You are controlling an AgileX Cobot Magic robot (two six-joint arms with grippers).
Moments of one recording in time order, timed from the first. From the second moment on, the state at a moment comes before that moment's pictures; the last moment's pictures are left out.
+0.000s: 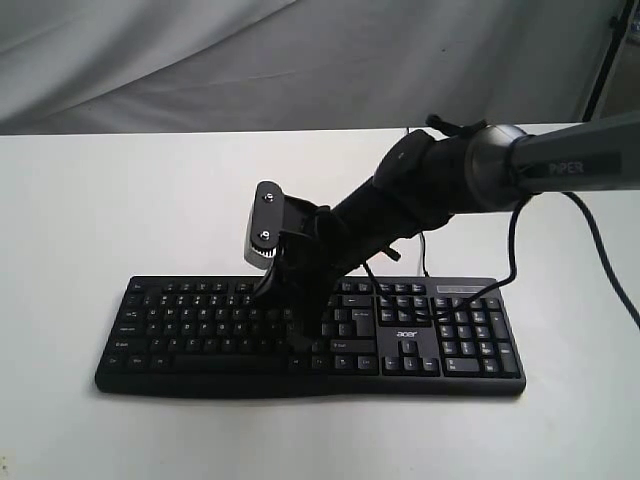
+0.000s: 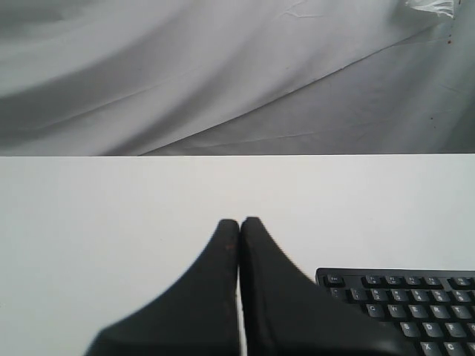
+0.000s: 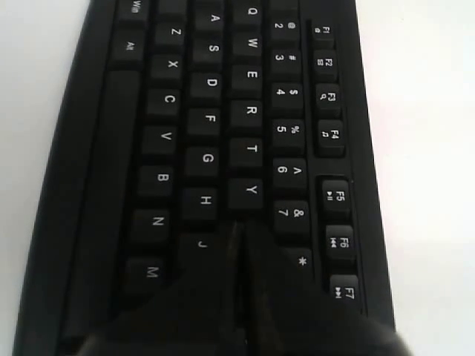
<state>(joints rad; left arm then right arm) 0.01 0.00 -0.01 -0.10 0.22 0.09 0.29 2.14 -1.36 0.99 0.68 -1.75</state>
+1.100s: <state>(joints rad) 0.01 0.00 -0.01 -0.10 0.22 0.09 0.29 2.14 -1.36 0.99 0.67 -1.75</state>
